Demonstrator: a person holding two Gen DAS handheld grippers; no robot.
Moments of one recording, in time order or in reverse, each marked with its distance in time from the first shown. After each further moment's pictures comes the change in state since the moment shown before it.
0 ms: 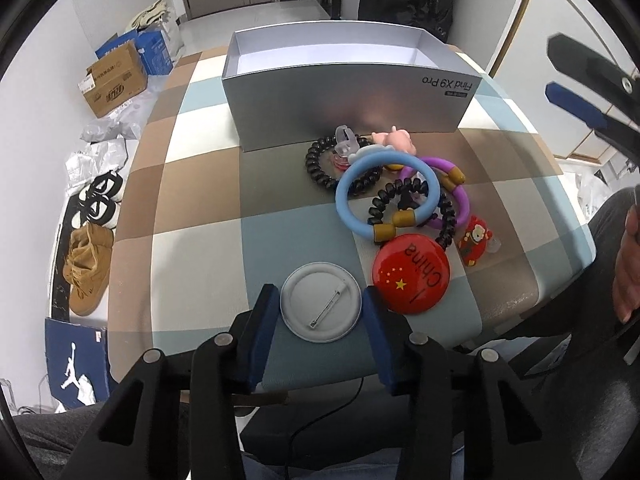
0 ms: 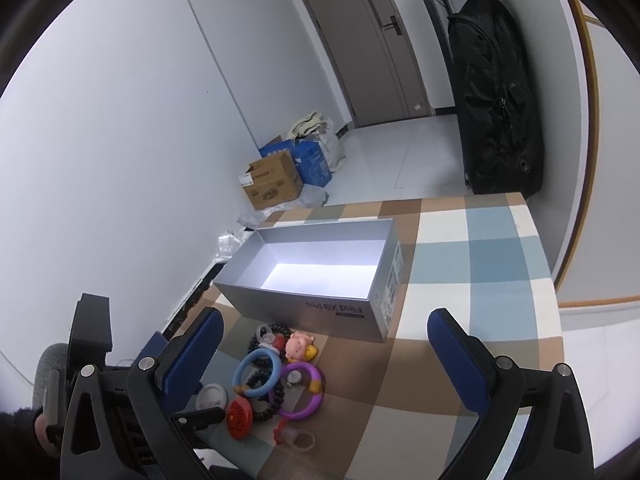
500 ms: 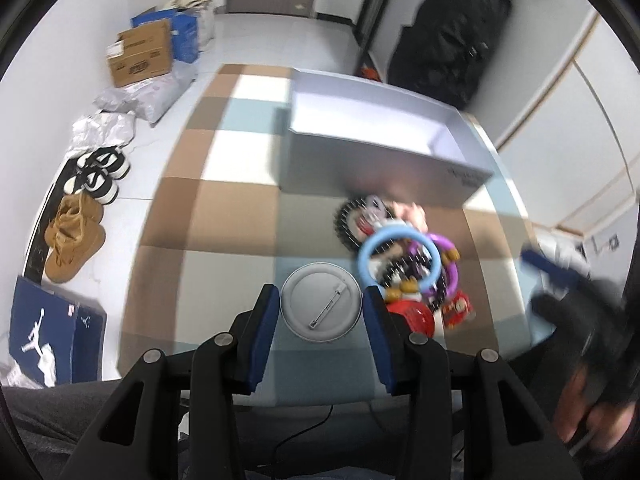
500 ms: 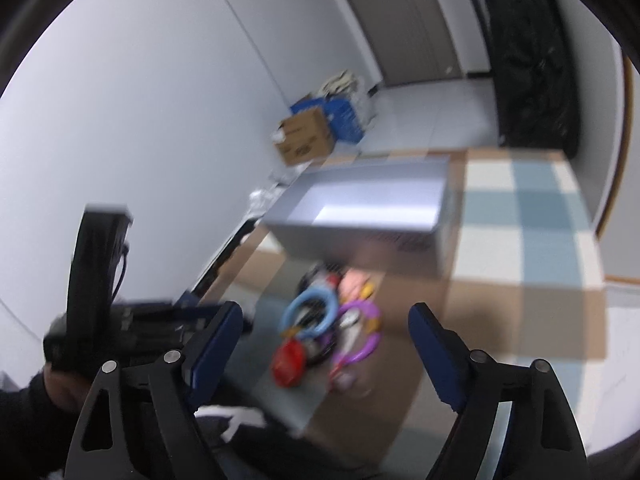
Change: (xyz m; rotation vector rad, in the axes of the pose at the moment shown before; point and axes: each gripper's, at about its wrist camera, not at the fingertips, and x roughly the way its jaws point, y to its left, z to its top) left arm -0.023 0.035 0.017 -0.225 -0.097 -0.090; right arm 0.004 0.032 -0.028 -0.017 0.176 0.118
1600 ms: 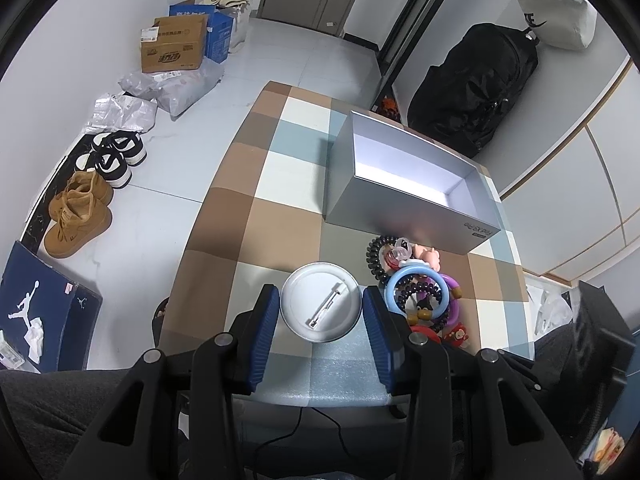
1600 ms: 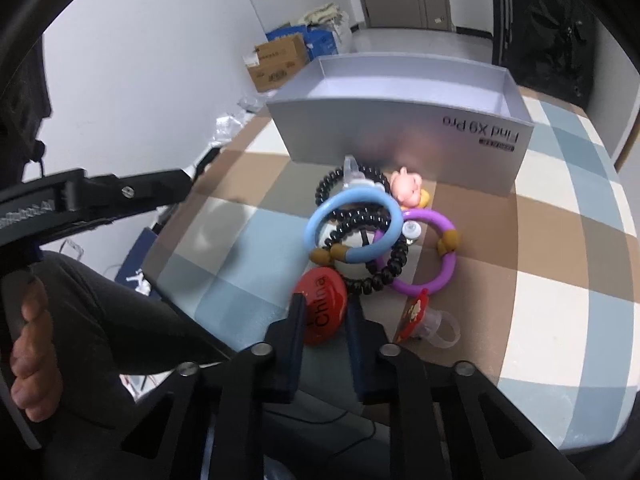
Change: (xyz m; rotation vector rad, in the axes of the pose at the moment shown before) left arm -0.018 0.032 0.004 -0.131 -0.059 -0.046; right arm 0.067 0.049 -0.032 -0.040 0.220 -0.185
